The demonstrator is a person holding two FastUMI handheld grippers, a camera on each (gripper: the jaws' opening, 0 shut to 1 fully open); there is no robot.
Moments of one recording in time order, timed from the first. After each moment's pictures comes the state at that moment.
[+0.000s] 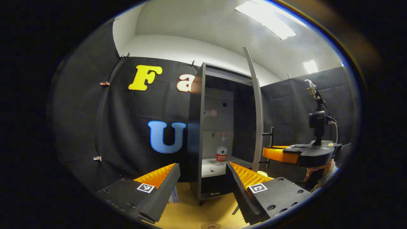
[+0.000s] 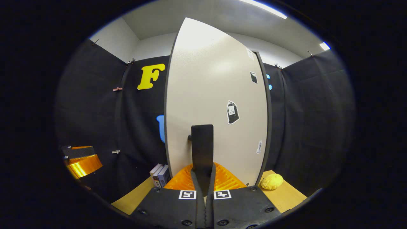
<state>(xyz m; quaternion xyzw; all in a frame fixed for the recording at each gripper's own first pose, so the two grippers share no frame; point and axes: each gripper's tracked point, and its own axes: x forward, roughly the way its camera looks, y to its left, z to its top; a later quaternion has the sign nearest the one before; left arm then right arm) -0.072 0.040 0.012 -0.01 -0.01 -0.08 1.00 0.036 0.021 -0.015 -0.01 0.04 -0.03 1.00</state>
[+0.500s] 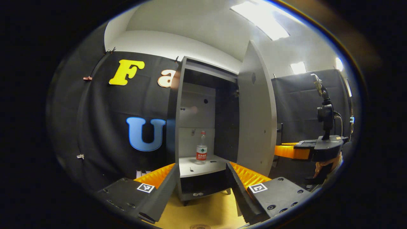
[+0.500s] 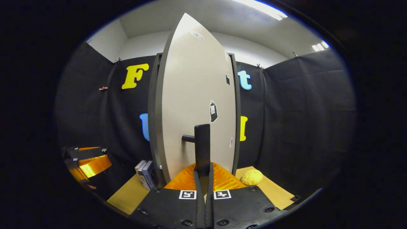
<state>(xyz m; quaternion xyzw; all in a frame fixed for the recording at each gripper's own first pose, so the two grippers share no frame) -0.052 -0.017 0.005 -0.02 -0.01 -0.16 0.99 -0.005 -0.041 -0.006 -0.01 0.04 -0.11 0.99</state>
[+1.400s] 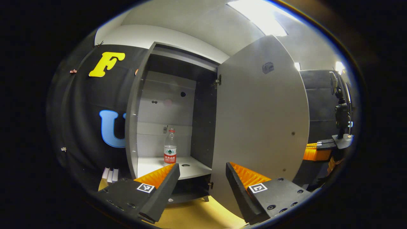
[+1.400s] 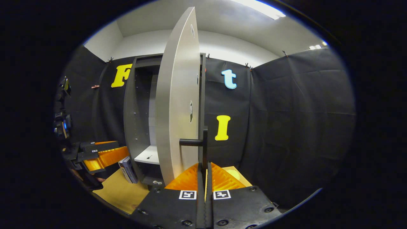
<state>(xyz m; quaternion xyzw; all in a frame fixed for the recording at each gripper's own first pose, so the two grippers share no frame) 0.022 -0.163 -0.005 -0.04 0.01 -0.19 0.98 -0.040 -0.166 0.005 -0.03 0.05 -0.11 0.99</state>
